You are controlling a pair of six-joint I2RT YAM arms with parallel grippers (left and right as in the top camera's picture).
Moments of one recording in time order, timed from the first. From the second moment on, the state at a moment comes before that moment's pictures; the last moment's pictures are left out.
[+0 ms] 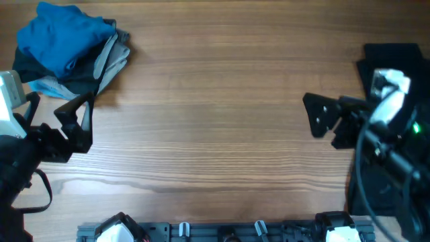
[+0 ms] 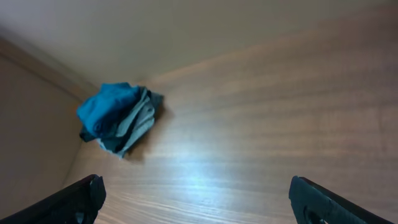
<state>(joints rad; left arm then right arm) 0.57 1.04 1.87 -1.40 0.72 0.13 0.08 0.83 1.37 -1.00 -0.35 0.41</state>
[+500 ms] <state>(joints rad) 0.57 1.04 1.87 -1.40 0.71 0.13 0.08 0.06 0.48 -0.53 -0.22 0.07</state>
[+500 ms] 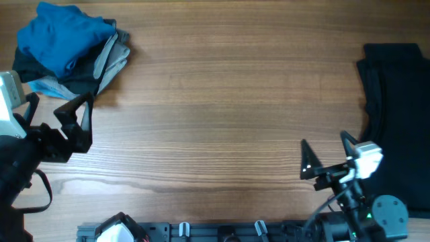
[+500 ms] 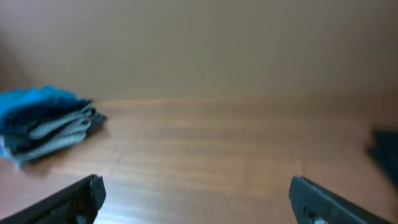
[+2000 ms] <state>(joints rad) 0.18 0.78 1.57 -1.04 0.21 -0.11 0.08 0.02 0.01 0.03 -0.35 -0.20</state>
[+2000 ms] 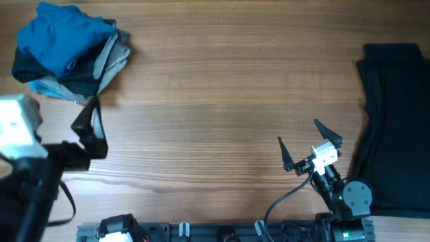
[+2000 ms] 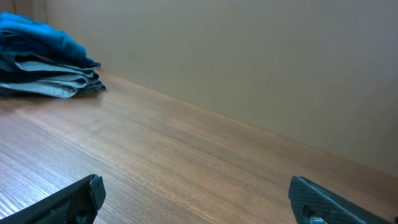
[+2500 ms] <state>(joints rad) 0.16 0.05 0.50 -0.38 0.10 -0.27 0.08 0.02 0.01 0.03 -0.35 -0.20</state>
